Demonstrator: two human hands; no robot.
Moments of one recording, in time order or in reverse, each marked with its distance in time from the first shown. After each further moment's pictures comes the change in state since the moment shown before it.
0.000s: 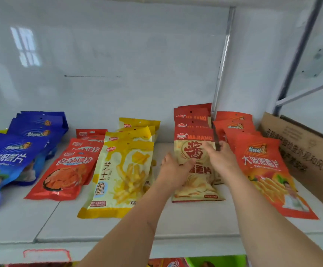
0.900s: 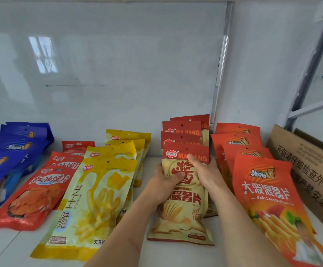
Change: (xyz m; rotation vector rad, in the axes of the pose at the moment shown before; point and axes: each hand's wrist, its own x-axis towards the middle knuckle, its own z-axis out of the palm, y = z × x) left_hand 0.080 -0.010 0.026 -0.246 -0.051 -0.041; right_hand 0.078 0.015 0.017 0.225 -0.222 0.092
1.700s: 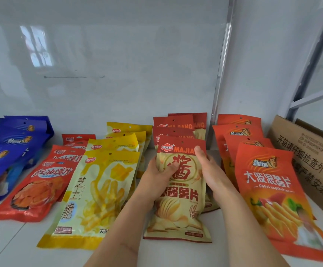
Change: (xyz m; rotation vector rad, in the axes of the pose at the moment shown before) left_hand -0.018 -0.009 -0.016 -0.126 0.042 0.043; right_hand -0.035 0.007 0.000 0.047 -0.144 0.035
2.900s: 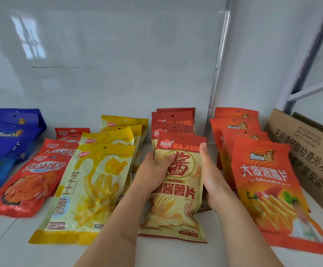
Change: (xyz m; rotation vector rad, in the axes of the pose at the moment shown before) left_hand -0.001 0.012 0.005 0.311 0.114 0.012; right_hand -0.011 0.018 0.003 0.223 -0.094 0.011
